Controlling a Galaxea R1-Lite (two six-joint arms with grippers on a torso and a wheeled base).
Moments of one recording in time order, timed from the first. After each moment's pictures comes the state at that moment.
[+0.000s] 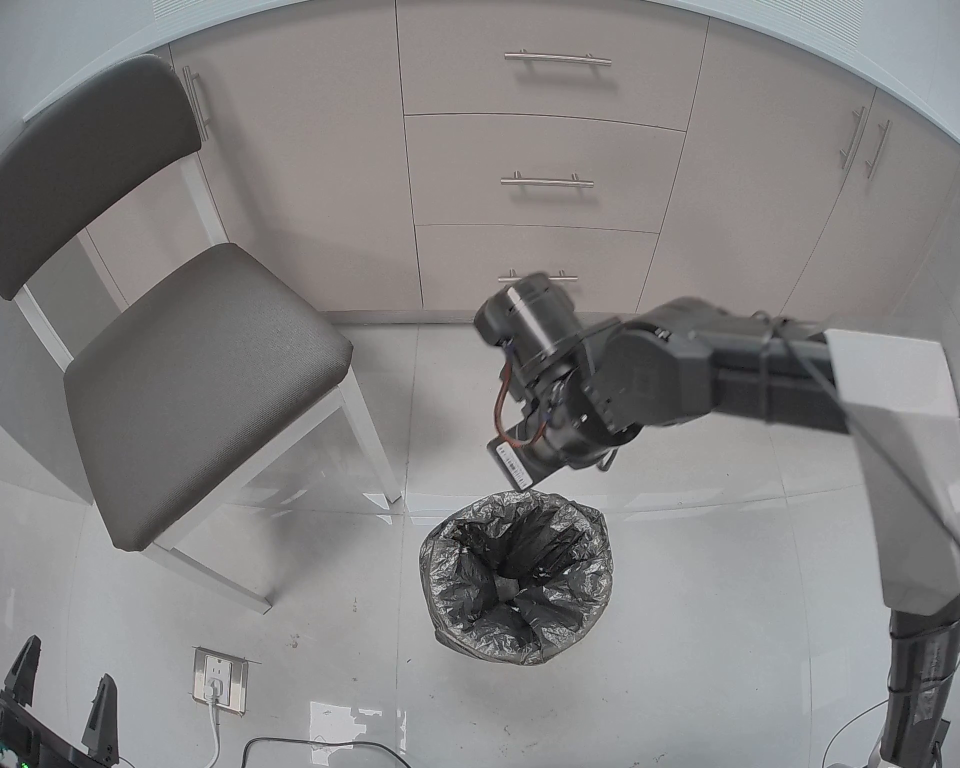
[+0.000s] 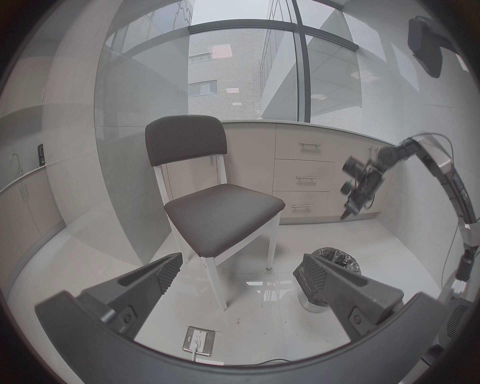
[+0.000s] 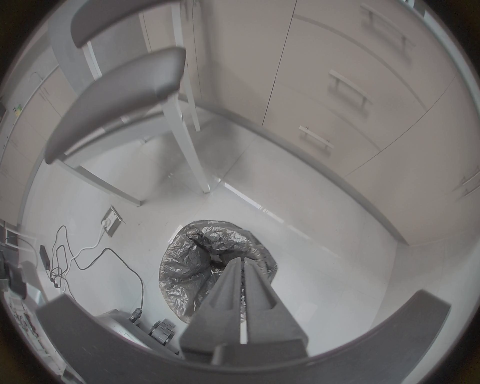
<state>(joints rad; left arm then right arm) 0.00 0.02 -0.02 -0.01 0.00 0.00 0.74 2.30 -2.00 0.54 -0.41 -0.03</state>
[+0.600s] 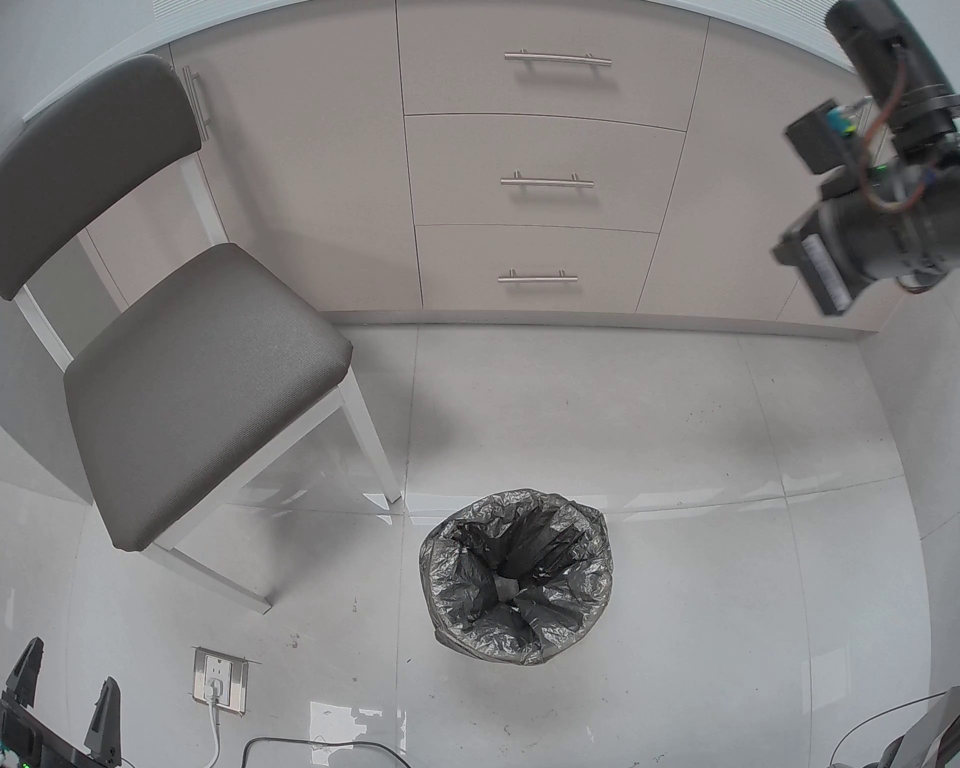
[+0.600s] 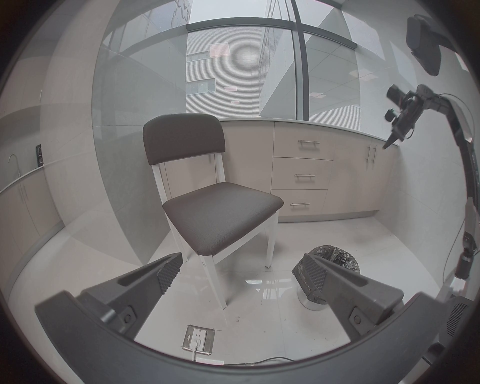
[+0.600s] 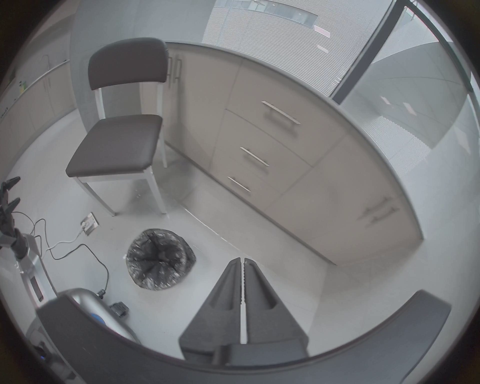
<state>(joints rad) 0.00 0.02 -0.02 0.00 -0.01 0.01 0.72 1.68 -2.00 0.86 -0.61 -0.27</state>
